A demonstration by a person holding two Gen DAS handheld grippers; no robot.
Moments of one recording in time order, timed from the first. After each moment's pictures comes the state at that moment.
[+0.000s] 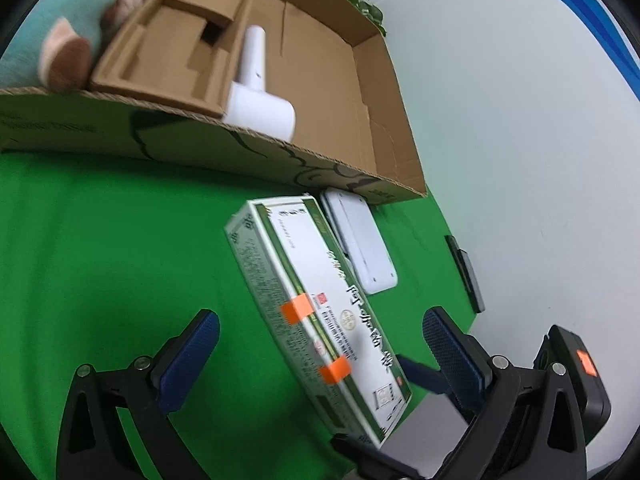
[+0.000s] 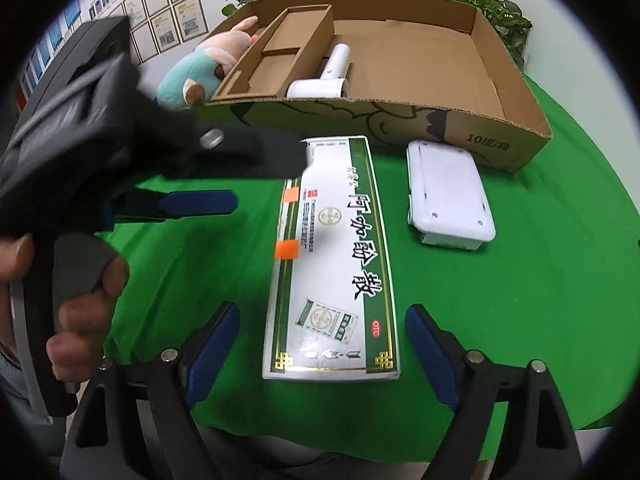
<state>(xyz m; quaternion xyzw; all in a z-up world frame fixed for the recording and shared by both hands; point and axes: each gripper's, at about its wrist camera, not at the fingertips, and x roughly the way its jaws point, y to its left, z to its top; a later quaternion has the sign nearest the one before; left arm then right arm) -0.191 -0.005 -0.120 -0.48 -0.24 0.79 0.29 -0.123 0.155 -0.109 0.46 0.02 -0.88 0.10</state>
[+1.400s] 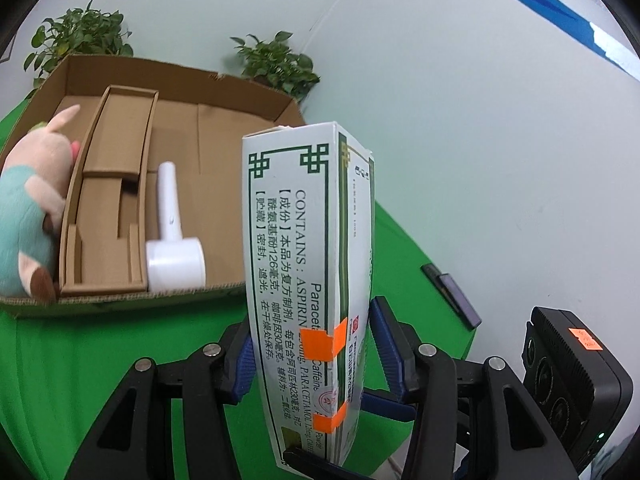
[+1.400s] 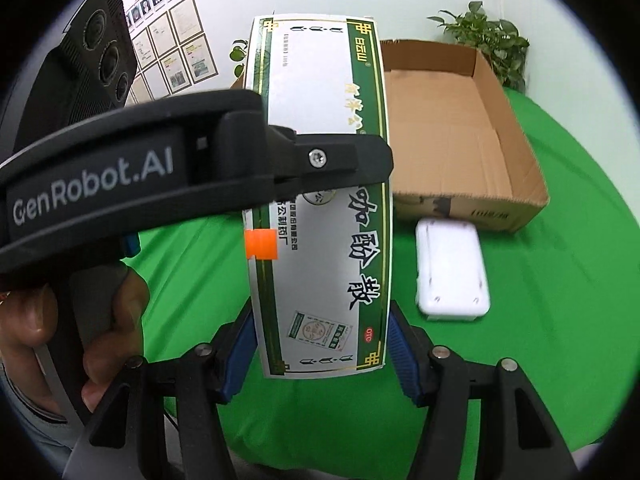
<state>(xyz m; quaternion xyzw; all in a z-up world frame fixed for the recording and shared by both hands) -0.177 0.025 -0.007 -0.36 -0.14 0.86 0.32 -0.132 0.169 -0.045 0.41 -0.03 -0.90 0.12</state>
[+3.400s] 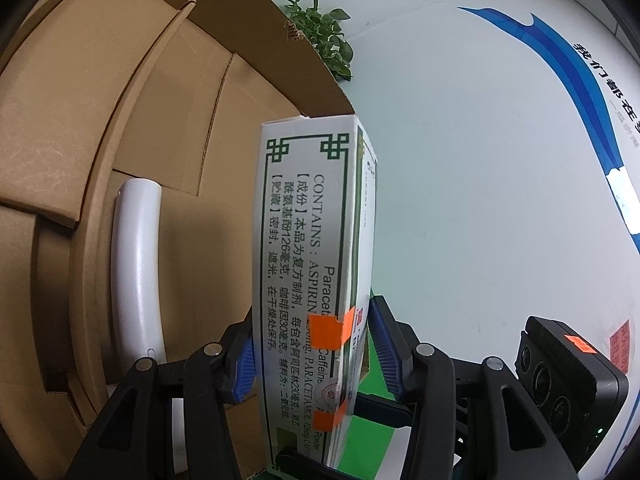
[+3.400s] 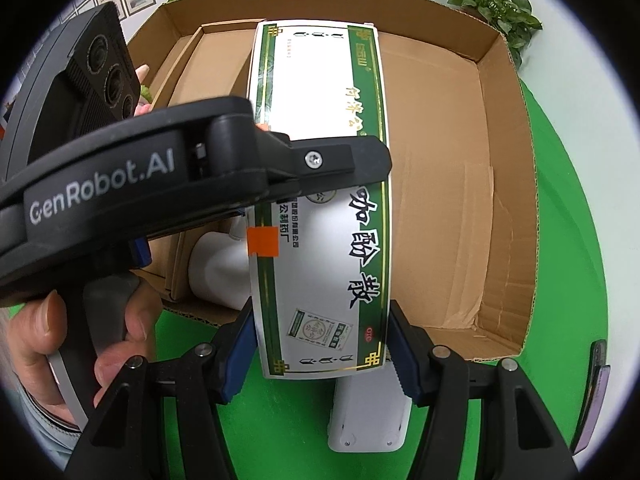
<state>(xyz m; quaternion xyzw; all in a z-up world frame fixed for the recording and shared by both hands) -0.401 0.003 -0.079 -0.42 -0.35 0.75 0.37 -0.316 0.178 -0.043 0.55 0.05 -0.83 0.03</state>
